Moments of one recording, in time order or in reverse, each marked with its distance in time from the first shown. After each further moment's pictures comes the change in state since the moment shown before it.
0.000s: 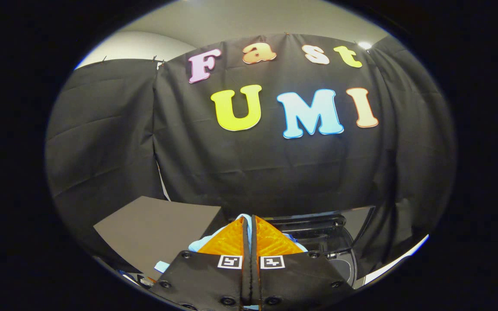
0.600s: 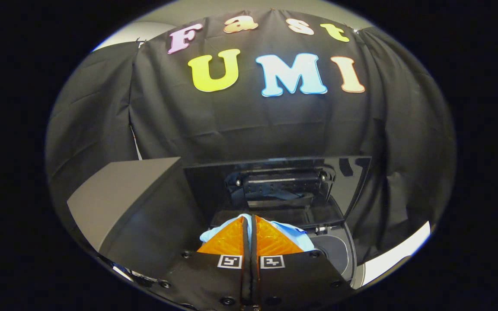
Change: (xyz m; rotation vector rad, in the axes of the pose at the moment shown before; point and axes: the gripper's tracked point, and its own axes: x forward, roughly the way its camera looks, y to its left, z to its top) arm 0.036 -0.060 -0.121 0.021 0.207 -0.090
